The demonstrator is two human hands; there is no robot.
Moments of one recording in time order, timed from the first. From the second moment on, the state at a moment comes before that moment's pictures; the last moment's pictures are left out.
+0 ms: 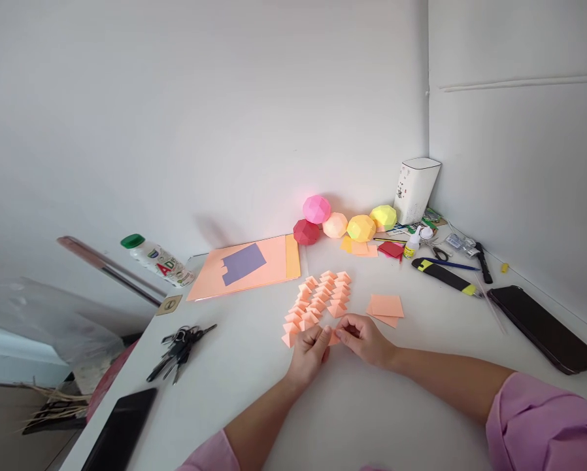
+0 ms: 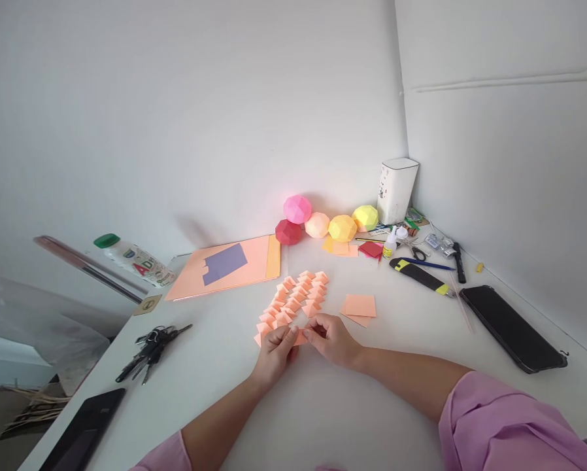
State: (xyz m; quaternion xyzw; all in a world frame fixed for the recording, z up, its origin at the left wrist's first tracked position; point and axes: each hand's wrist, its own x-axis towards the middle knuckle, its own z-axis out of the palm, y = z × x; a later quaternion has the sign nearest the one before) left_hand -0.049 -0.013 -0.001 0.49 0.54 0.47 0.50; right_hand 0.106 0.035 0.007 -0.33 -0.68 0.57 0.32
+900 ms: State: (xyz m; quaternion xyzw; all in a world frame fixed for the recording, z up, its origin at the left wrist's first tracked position) left_hand -0.049 -0.012 0.004 0.49 0.51 0.49 0.51; right_hand 0.106 0.035 -0.004 -0.26 -0.73 0.41 0.48
